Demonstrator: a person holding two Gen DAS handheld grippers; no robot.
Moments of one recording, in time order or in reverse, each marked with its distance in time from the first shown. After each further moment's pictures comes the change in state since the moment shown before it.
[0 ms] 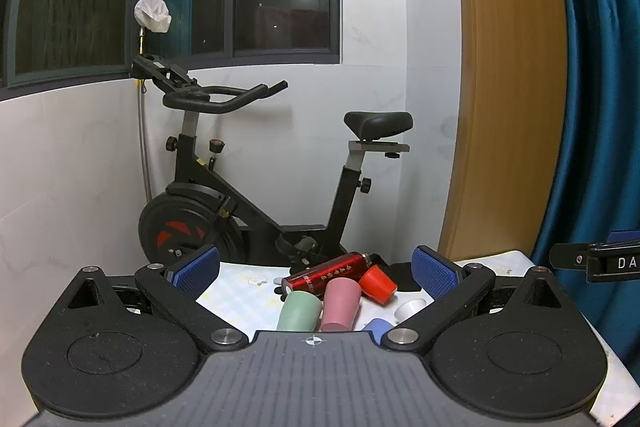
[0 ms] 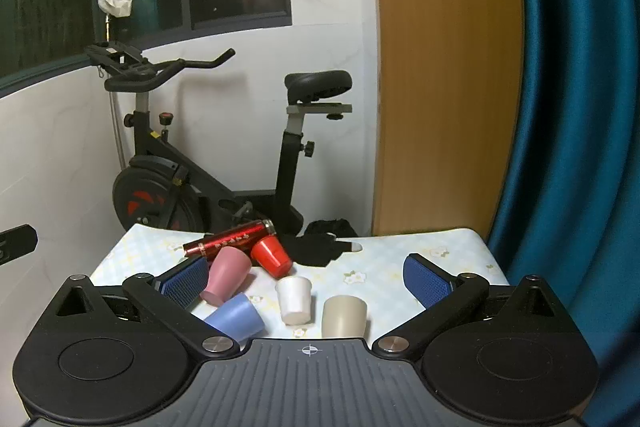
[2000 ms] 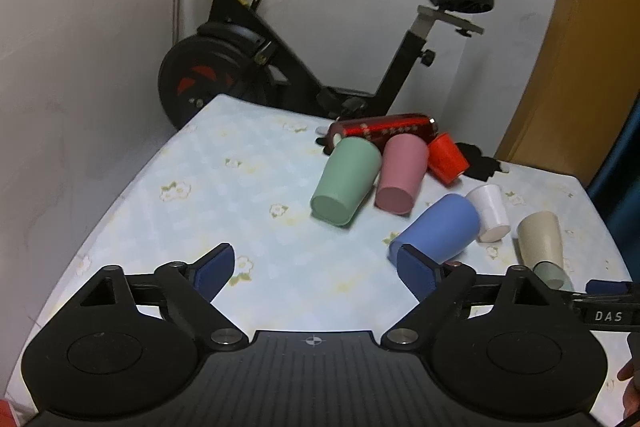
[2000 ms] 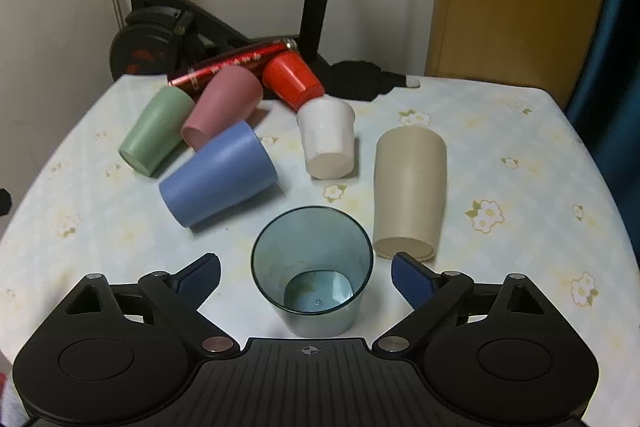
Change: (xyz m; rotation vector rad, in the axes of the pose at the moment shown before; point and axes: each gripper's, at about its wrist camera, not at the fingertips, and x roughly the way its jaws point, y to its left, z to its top) left arm 0.108 0.058 -0.105 -0.183 0.380 0.054; right arm 0.170 0.021 -0.119 -0.032 0.385 0.075
